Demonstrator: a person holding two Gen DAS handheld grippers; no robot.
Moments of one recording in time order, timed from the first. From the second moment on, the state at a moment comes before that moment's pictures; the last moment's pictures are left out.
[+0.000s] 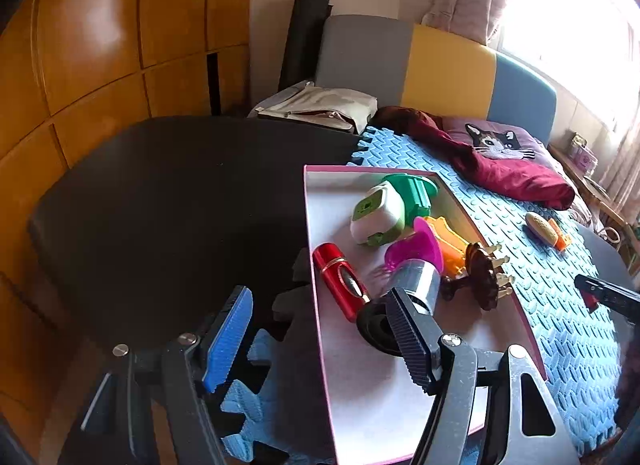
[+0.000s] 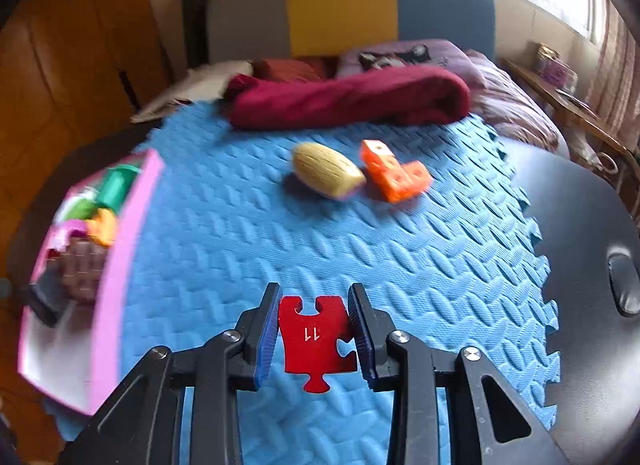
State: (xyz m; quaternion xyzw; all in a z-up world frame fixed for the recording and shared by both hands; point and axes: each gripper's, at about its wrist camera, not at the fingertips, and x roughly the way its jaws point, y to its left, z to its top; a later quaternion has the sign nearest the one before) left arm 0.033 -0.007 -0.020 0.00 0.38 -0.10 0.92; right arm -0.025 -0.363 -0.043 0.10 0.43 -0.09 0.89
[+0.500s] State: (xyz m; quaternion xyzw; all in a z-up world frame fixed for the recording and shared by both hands) left arm 0.037 0.017 -0.022 -0.01 0.38 -0.07 0.92; right arm -0.019 -0.208 -0.010 0.06 0.39 0.13 0.91
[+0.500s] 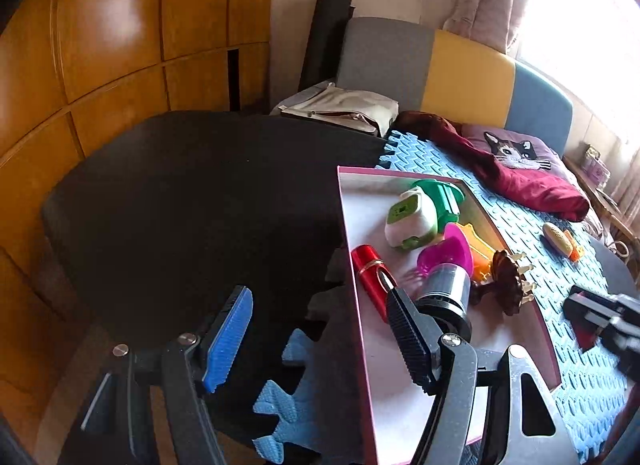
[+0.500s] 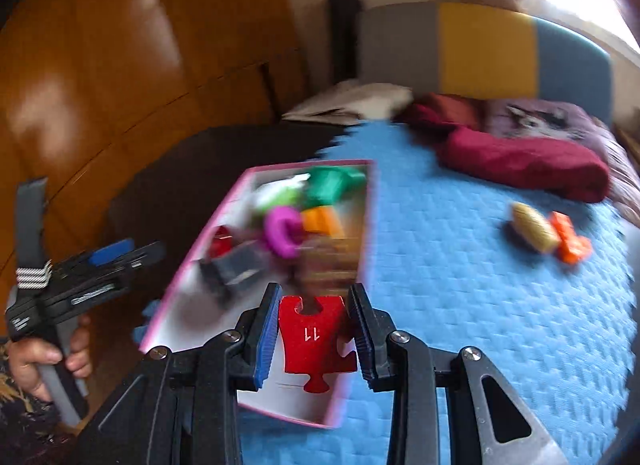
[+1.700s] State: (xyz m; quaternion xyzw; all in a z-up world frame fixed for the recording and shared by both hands) left arm 0.031 0.013 -0.029 0.00 0.38 -0.07 0.92; right arm 0.016 -0.170 -0.063 0.05 0.44 0.12 0.89
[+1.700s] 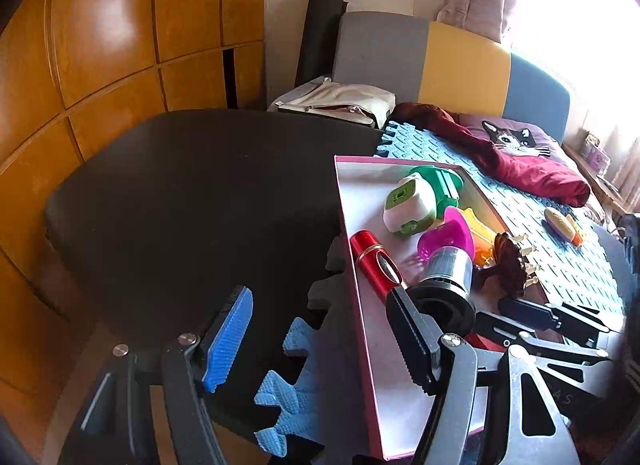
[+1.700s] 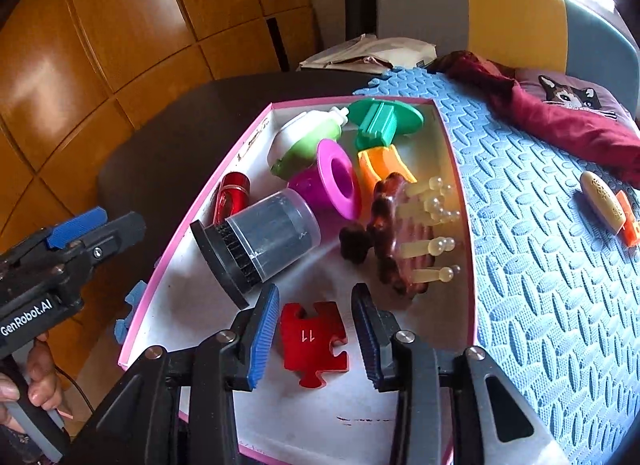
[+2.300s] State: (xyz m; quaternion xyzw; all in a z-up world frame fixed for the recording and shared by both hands) left arm 0.028 0.005 -0.026 0.02 0.38 -0.08 0.92; right arm -0.003 -0.205 -0.015 0.07 0.38 0.10 0.92
